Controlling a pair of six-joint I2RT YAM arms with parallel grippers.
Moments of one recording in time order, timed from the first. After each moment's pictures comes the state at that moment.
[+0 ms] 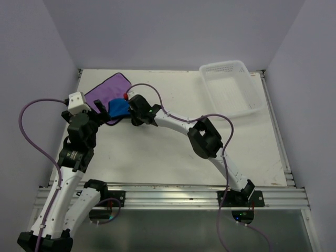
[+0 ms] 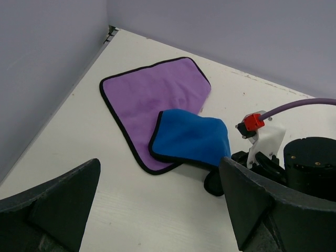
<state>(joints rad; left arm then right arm) -0.20 0.68 0.79 -0.31 -0.45 -0.29 0.91 2.47 2.10 -0.40 0.18 0.19</state>
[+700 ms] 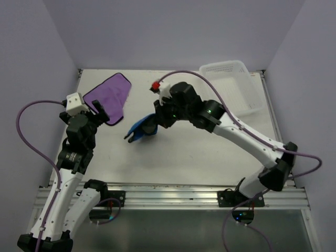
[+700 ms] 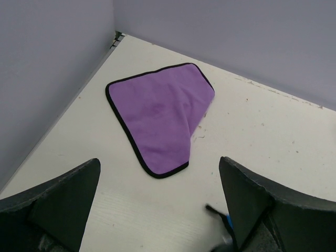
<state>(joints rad) -0.20 0.66 0.79 -0.31 -0.48 -0.29 0.91 1.62 1.70 -0.64 -0.13 0.18</state>
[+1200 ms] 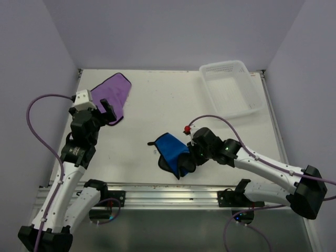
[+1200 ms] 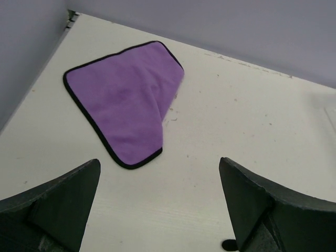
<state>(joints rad) -0.20 0.72 0.79 -0.29 -0.34 -0.30 0.89 1.10 0.76 -0.59 -0.04 0.33</state>
